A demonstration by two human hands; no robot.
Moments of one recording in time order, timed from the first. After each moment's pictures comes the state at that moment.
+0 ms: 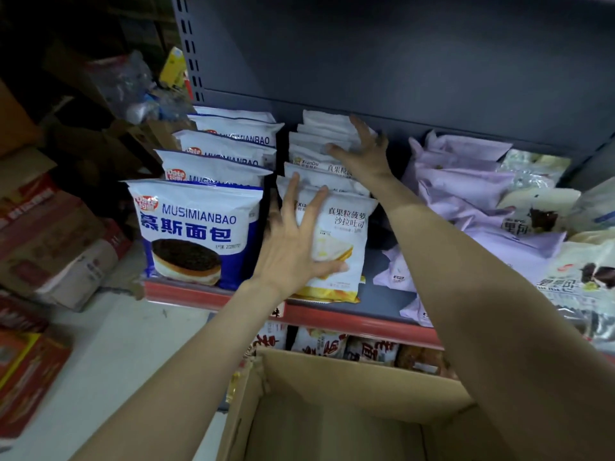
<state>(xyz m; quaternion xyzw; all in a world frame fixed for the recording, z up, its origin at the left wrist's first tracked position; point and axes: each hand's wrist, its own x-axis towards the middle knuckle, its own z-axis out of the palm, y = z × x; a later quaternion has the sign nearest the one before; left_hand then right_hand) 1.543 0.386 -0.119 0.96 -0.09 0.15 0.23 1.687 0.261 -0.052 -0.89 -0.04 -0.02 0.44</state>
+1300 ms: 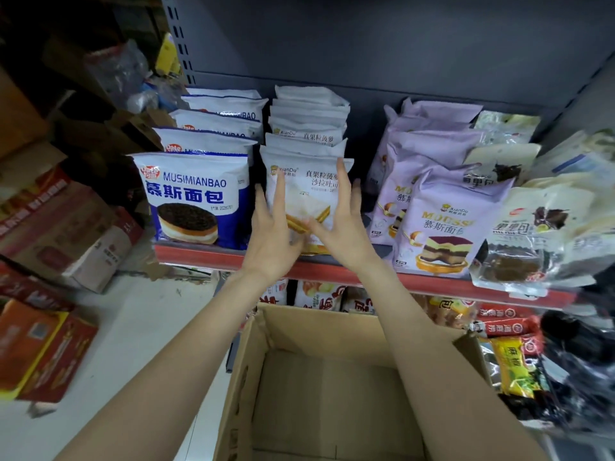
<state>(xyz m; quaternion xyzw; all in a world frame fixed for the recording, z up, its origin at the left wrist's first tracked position) 1.485 0.375 -0.112 0.92 0.00 0.08 0.38 1.512 0.243 -0.101 -0.85 -0.14 -0.02 0.51</state>
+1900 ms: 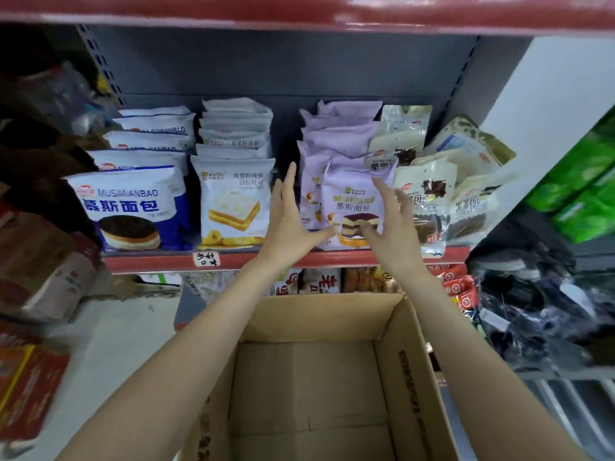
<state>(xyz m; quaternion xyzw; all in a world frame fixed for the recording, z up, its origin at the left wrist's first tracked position) 1.463 0.260 -0.073 0.84 -0.12 0.05 0.53 1.441 0.086 -0.066 -0.92 0.00 -0.14 0.36</state>
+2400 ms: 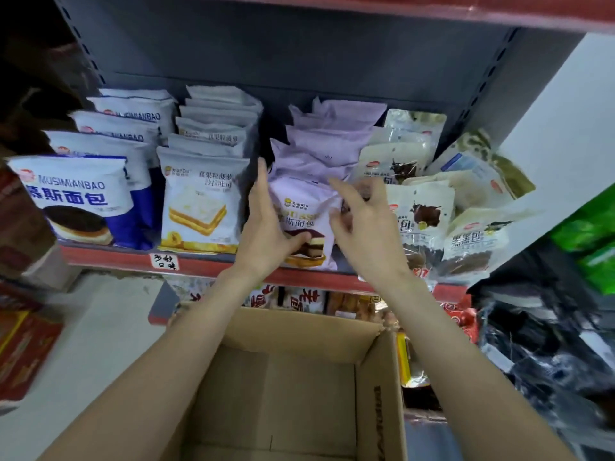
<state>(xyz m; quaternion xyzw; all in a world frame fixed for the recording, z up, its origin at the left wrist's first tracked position) 1.505 0.231 -0.102 0.88 -0.06 0.17 0.44 1.492 0.065 -0.048 -0.92 -0.18 -0.19 0.28</state>
